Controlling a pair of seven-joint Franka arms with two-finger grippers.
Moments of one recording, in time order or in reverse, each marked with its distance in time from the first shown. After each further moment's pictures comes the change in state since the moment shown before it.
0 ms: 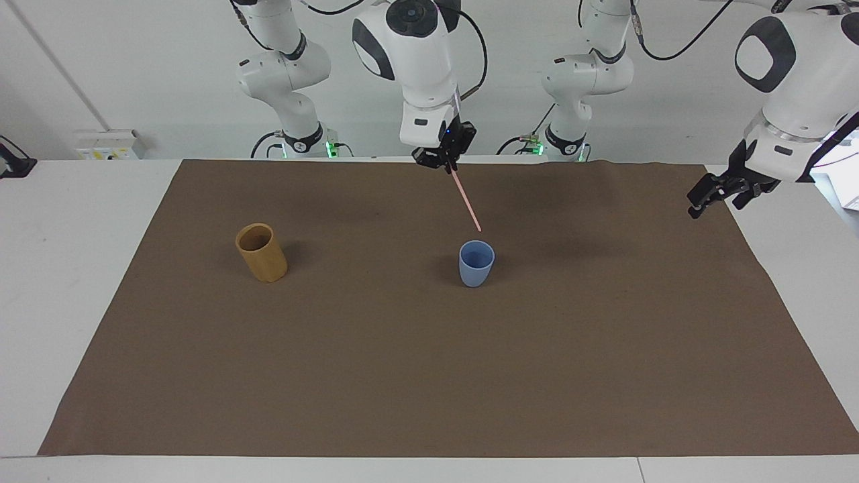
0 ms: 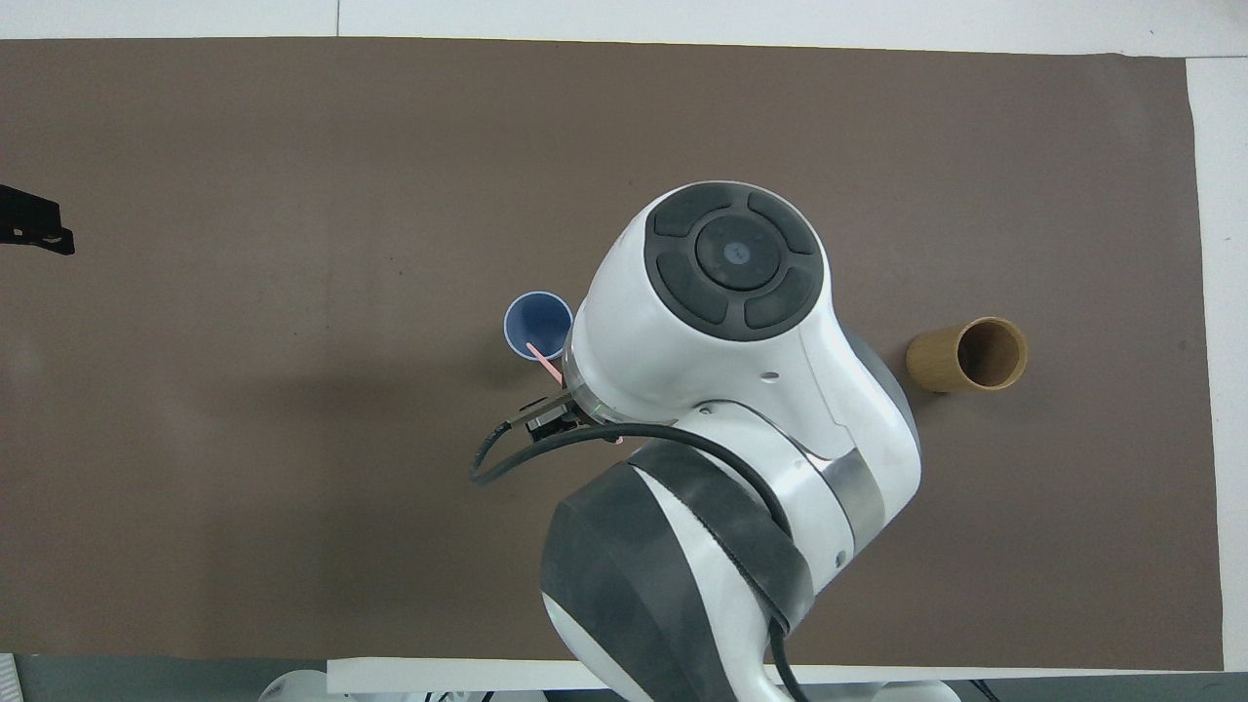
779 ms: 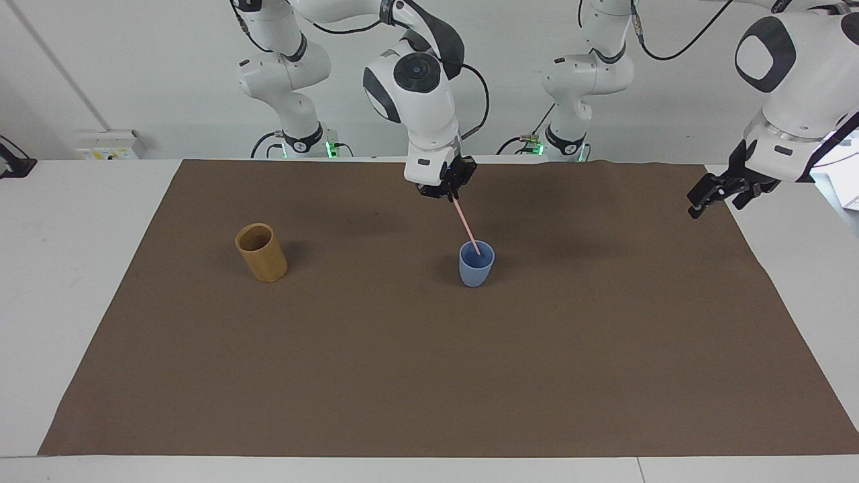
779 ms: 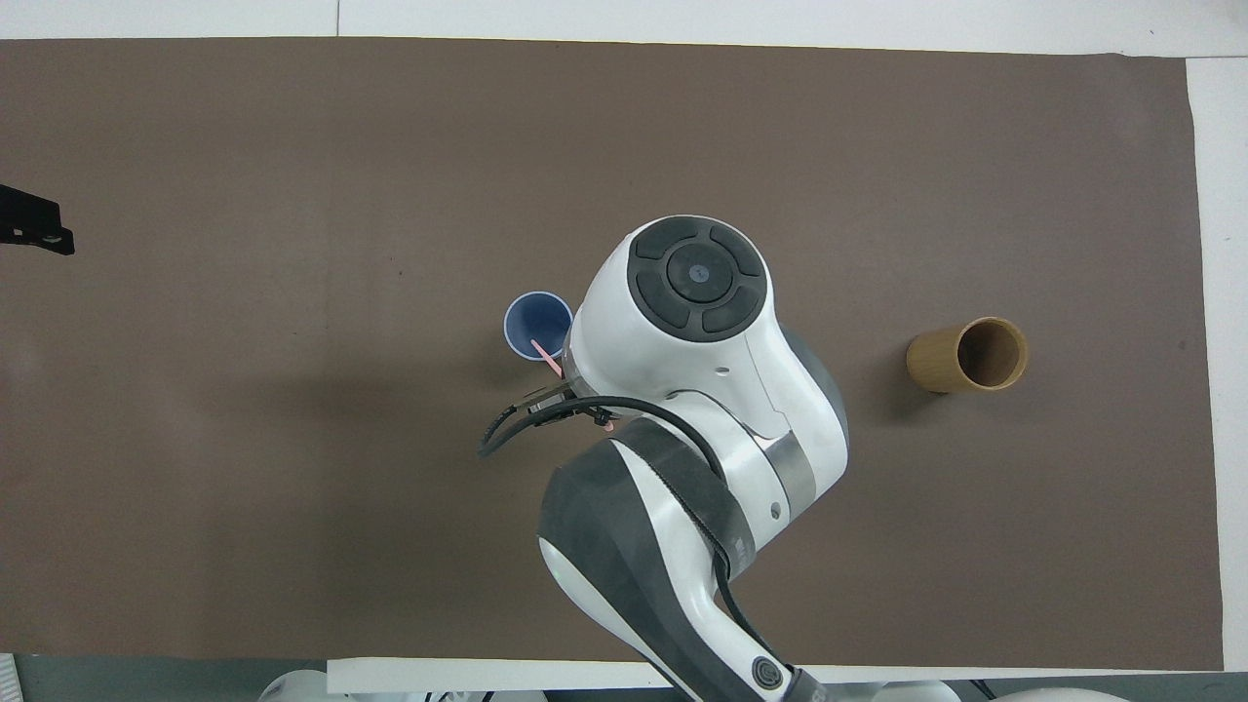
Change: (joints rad) left arm 0.000 0.000 0.000 0.000 0.000 0.000 0.000; right arm 0.008 0.027 -0.001 -0.118 0.000 0.182 0.000
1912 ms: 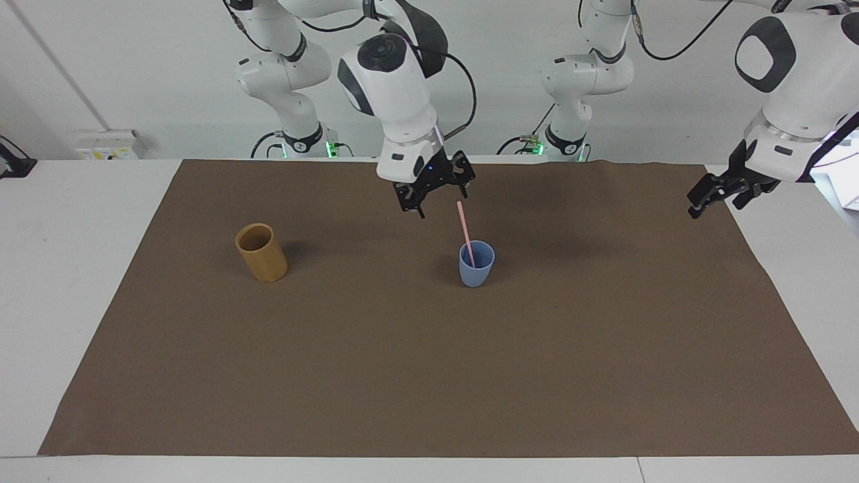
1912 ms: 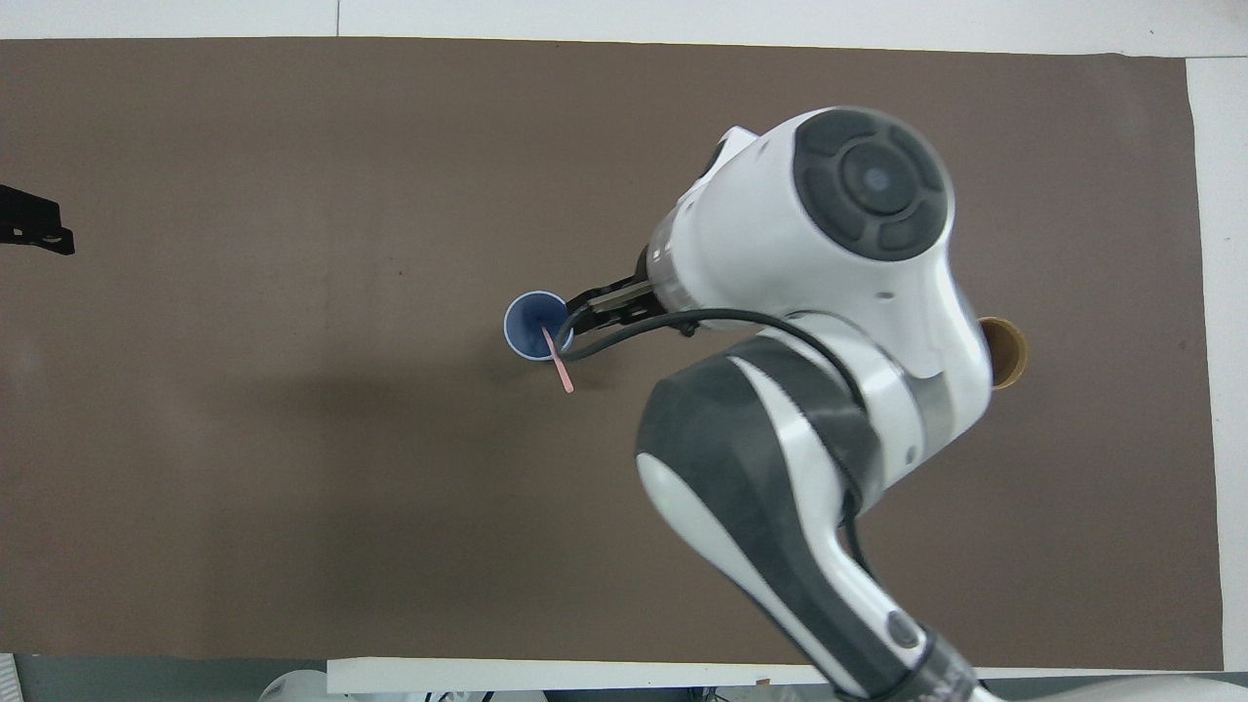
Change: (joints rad) left arm 0.000 0.000 0.000 0.000 0.000 0.000 0.000; right arm -0.166 -0.033 -0.017 0.119 -0.099 -0.065 -0.016
